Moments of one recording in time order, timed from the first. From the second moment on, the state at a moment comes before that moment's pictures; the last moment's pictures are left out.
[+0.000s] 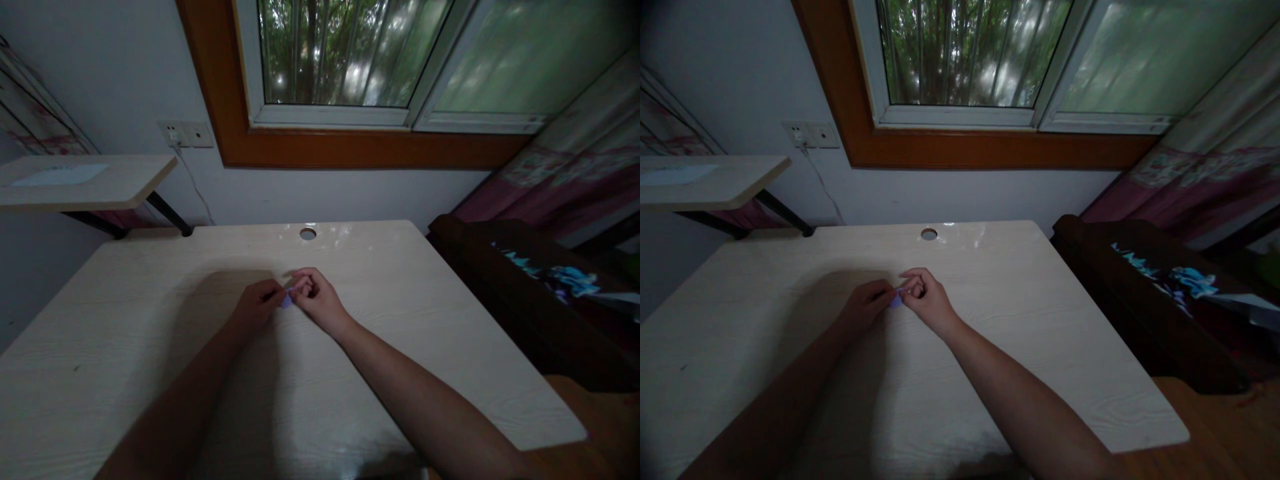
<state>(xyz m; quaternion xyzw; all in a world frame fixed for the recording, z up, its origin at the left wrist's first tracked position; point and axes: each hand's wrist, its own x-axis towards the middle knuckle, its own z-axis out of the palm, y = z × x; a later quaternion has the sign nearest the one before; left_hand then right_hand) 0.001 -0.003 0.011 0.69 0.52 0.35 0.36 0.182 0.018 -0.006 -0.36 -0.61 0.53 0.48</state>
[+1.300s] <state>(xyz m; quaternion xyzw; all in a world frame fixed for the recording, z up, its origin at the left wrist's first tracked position) 0.003 -0.002 0.013 0.61 0.54 0.40 0.42 0.184 0.021 -0.004 -0.33 -0.53 0.59 0.50</state>
